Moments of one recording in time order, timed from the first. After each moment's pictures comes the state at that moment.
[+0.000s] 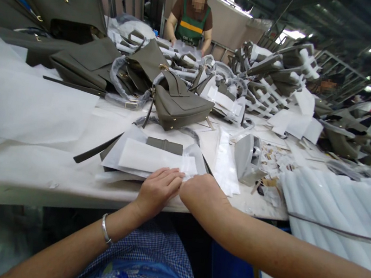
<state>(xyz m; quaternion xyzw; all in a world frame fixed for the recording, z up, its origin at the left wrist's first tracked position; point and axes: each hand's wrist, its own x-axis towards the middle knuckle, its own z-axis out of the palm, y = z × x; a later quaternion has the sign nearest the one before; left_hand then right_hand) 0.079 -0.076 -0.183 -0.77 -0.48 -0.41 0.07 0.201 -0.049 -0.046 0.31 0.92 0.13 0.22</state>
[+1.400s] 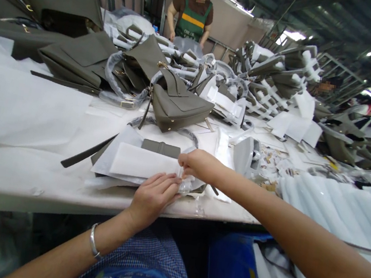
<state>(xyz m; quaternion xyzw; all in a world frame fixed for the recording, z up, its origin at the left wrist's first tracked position) 0.080 -0.075 -0.184 -0.77 -0.49 -0.40 0.05 0.207 0.062 -0.066 0.28 0.95 -0.08 0.15</state>
